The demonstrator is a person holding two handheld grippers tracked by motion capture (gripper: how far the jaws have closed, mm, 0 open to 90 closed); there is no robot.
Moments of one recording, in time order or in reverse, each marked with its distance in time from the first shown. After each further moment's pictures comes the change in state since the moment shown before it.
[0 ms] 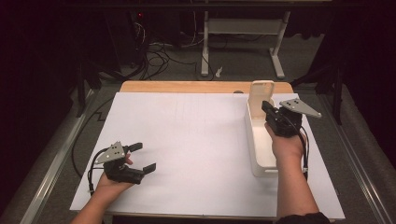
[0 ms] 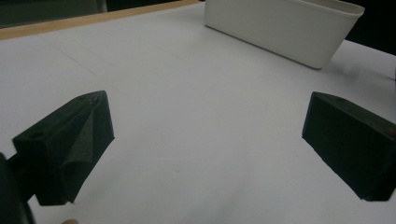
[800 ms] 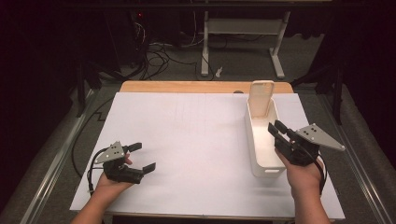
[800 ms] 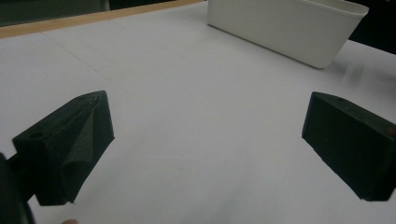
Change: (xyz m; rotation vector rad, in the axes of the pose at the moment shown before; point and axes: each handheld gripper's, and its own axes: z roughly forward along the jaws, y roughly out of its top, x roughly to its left) left arm 0.001 0.001 -0.001 -0.004 0.011 -0.004; right arm 0.000 -0.034 -0.068 -0.053 0.085 -0.044
